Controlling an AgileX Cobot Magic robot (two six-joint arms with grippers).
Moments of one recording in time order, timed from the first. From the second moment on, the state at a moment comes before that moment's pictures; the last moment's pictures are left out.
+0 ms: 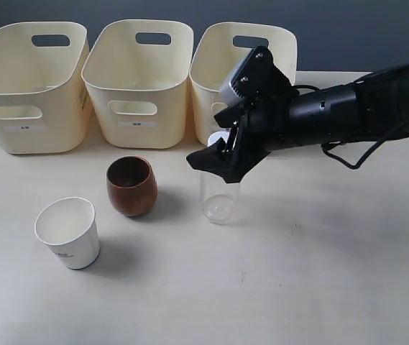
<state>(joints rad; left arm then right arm) -0.16 0.00 0.00 0.04 0.25 0.03 0.54 1.75 -0.92 1.62 0.60 -2.10</state>
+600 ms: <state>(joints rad) -0.16 0.00 0.00 0.04 0.25 0.03 0.55 1.71 -0.92 1.63 0.54 -2.10</state>
